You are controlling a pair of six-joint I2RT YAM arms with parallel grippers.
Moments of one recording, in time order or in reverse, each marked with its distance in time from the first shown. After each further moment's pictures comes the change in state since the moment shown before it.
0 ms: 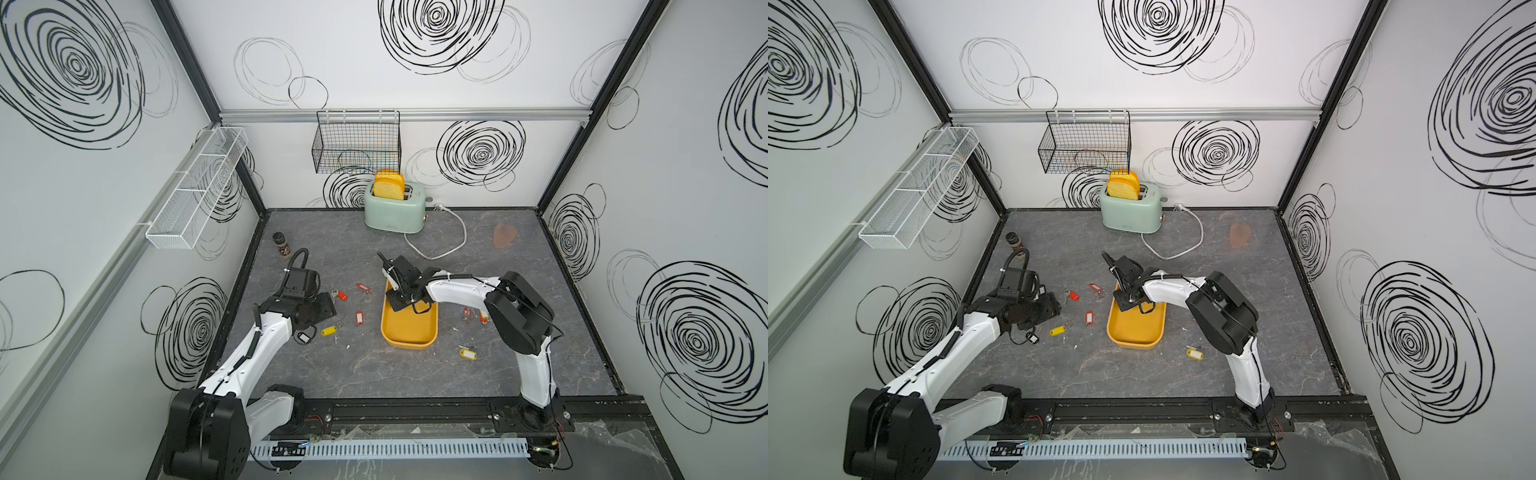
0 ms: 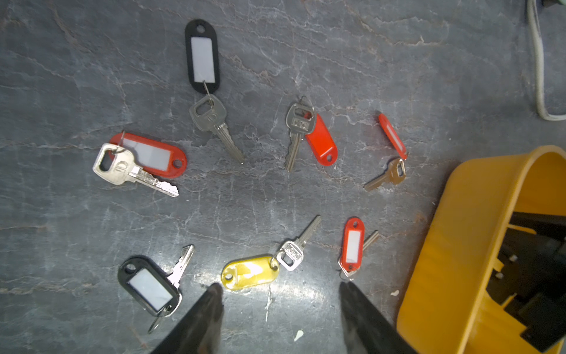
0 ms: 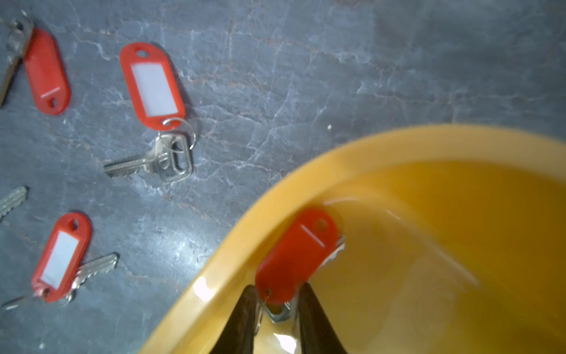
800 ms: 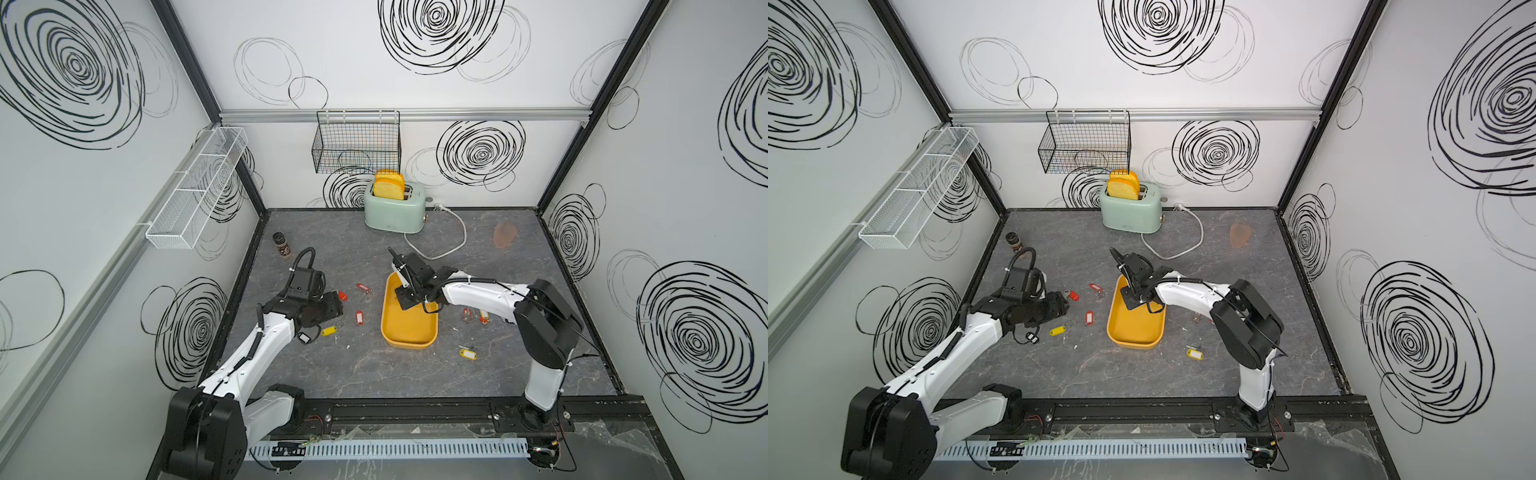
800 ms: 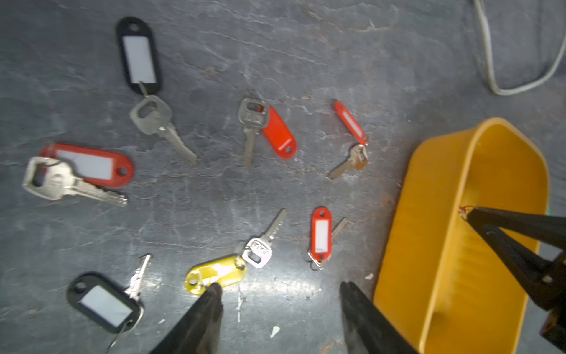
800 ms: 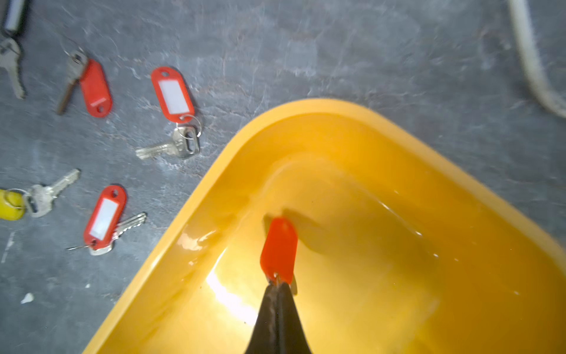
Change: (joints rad) left arm -0.077 -0.002 0.000 0.057 0.092 0.026; right arm -0.019 -0.231 -0.126 -0.034 0.033 0.016
